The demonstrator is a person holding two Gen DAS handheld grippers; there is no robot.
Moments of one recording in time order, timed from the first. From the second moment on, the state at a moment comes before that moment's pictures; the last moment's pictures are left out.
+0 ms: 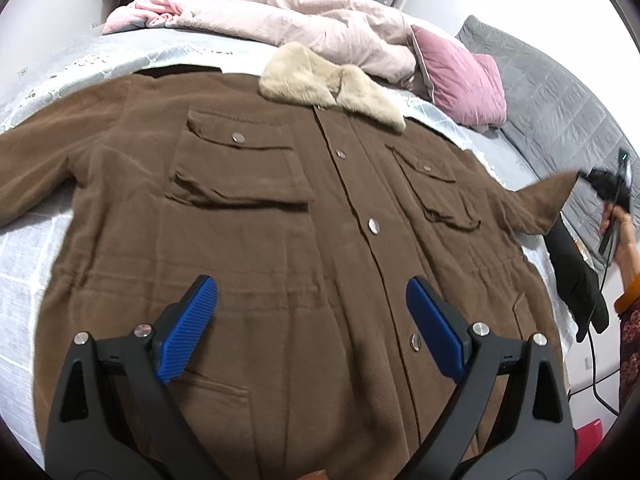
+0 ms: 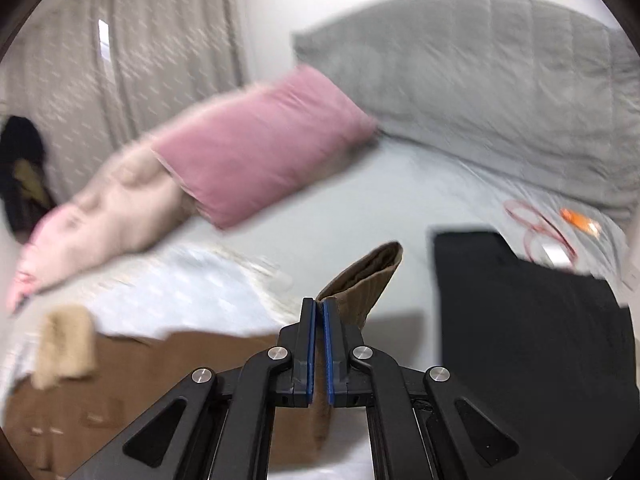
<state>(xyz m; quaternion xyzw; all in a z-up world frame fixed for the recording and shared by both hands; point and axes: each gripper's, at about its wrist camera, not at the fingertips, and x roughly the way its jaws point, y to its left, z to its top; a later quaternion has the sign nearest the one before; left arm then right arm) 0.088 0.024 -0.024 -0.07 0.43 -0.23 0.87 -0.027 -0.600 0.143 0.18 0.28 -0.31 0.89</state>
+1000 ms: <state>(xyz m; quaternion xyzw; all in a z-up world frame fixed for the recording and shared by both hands) 0.151 0.017 -0.016 -0.11 0.45 -0.26 0.85 0.070 -0.359 0.192 0.15 0.34 0.01 0.93</state>
